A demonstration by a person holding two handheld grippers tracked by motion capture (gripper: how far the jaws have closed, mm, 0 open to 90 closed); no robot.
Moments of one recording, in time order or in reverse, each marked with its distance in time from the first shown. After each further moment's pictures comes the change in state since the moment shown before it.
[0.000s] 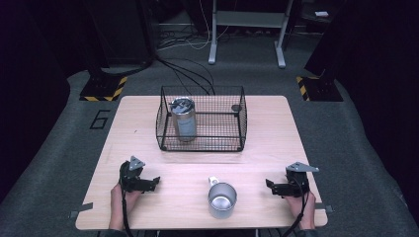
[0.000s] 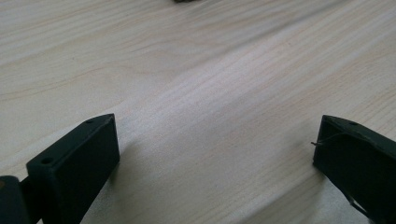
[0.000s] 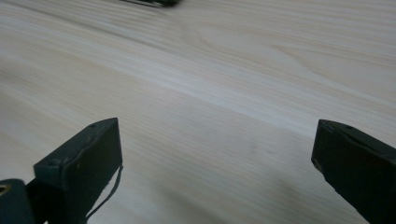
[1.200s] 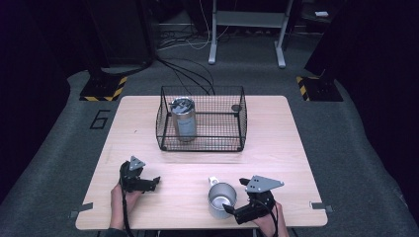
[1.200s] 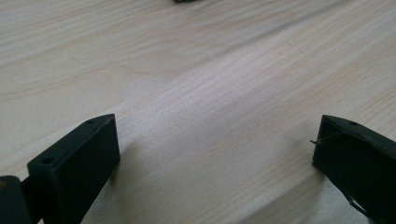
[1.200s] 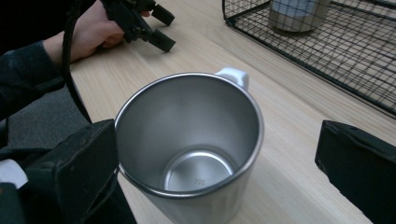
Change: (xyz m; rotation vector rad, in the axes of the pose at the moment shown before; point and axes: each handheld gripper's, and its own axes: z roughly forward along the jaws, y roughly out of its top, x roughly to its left) left arm -0.001 0.000 0.000 -0.005 0.009 -0.006; right arm 0.149 0.033 -0.031 -0.101 0.380 -0.297
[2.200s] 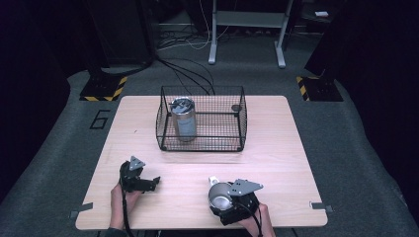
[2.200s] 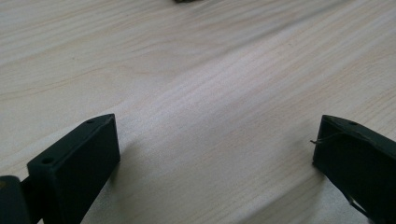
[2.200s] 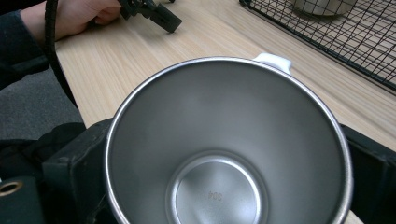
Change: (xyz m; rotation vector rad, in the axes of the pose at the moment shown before) left arm 0.000 0.000 0.000 0.002 -0.002 0.001; right arm 0.016 -0.004 0.039 0.063 -0.016 -0.052
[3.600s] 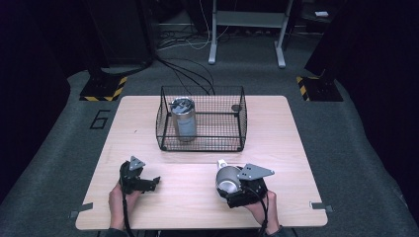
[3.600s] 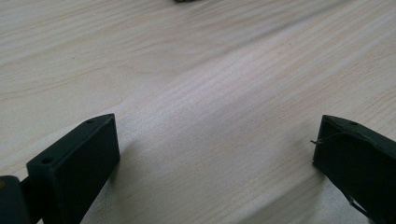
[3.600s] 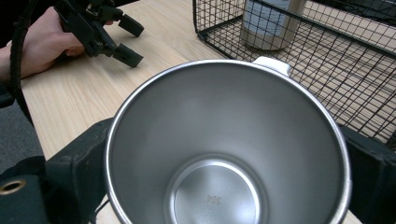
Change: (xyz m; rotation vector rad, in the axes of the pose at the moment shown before) left arm 0.000 0.000 0.000 -0.001 0.002 -0.001; right arm -0.032 0.024 -0.018 -0.068 -0.080 0.028
